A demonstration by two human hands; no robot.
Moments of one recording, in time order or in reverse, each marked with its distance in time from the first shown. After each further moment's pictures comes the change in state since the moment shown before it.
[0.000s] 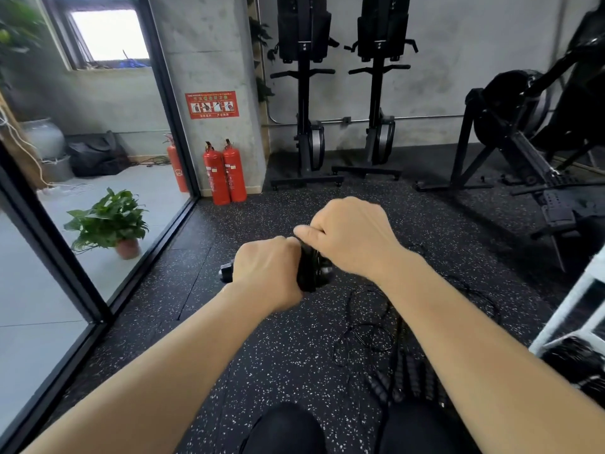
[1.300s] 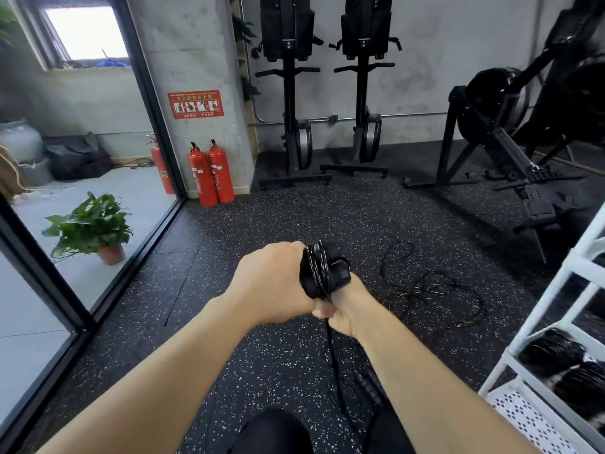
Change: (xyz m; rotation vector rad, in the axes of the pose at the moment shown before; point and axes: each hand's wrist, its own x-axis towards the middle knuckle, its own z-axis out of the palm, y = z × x) left_hand -0.002 0.023 -0.003 -0.332 -0.053 0.087; right_hand -0.037 0.026 0.091 1.616 -0.155 0.969
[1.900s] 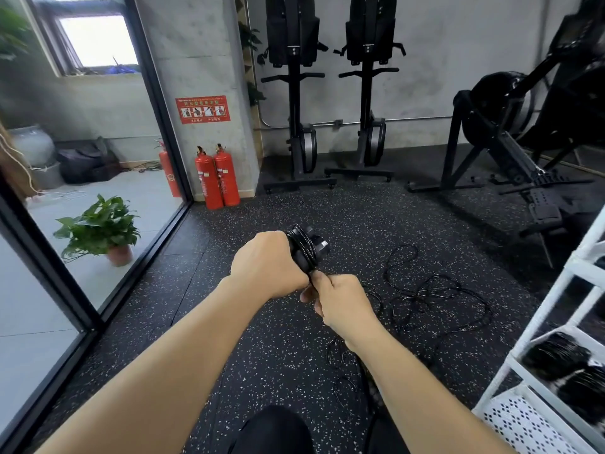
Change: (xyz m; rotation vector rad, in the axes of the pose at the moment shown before) left_hand 0.018 -0.009 -0.002 -0.079 0.048 -0.266; right_hand -0.028 0.011 0.005 -0.606 0.168 -0.297
